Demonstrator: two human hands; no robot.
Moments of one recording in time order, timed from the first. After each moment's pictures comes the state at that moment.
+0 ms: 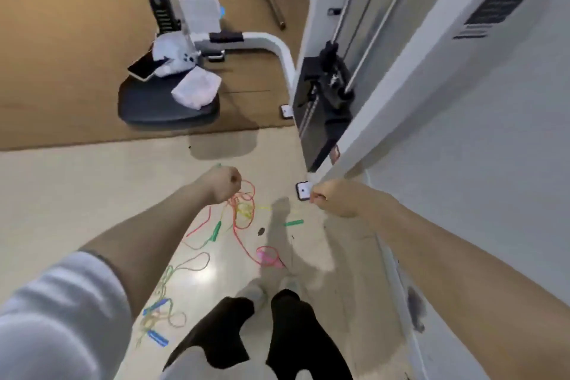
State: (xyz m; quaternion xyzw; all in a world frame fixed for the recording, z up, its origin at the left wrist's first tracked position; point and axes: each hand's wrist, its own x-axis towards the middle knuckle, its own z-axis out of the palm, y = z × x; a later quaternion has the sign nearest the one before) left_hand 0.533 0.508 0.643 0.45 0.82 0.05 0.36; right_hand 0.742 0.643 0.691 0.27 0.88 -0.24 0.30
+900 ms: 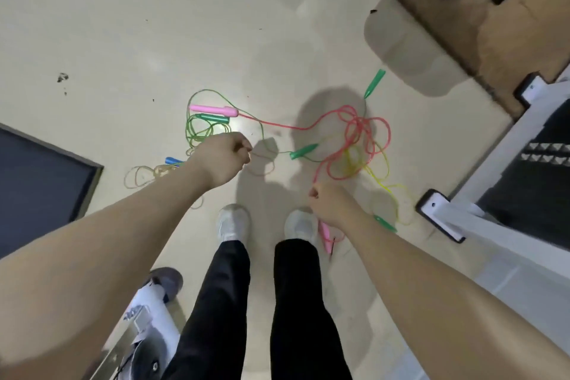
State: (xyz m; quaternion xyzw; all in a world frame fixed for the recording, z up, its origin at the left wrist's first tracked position) left_hand 0.445 0.261 0.288 -0.10 0.83 0.32 0.44; right_hand 0.527 0.461 0.248 0.15 0.81 -0.21 0.52
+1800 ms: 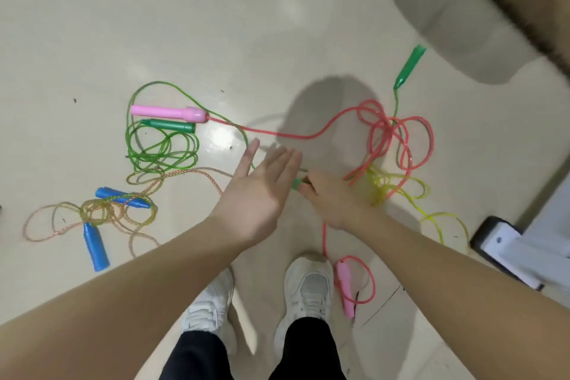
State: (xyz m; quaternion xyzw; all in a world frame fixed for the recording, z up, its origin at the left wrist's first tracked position) left_hand 0.489 0.316 0.061 0.31 0.92 0.13 0.21; right_hand 0.491 0.479 0.049 0.05 0.83 -0.28 0.47
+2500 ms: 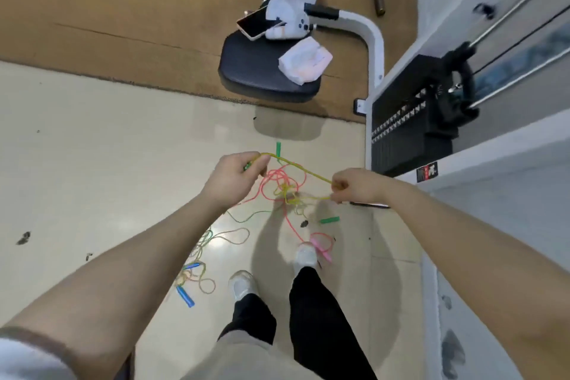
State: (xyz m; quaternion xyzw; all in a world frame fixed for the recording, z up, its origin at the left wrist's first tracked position) left_hand 0.451 0.363 0.612 0.21 0.81 0.44 0.33; right_hand 0.574 0.582 0.610 0.19 0.86 -0.29 0.38
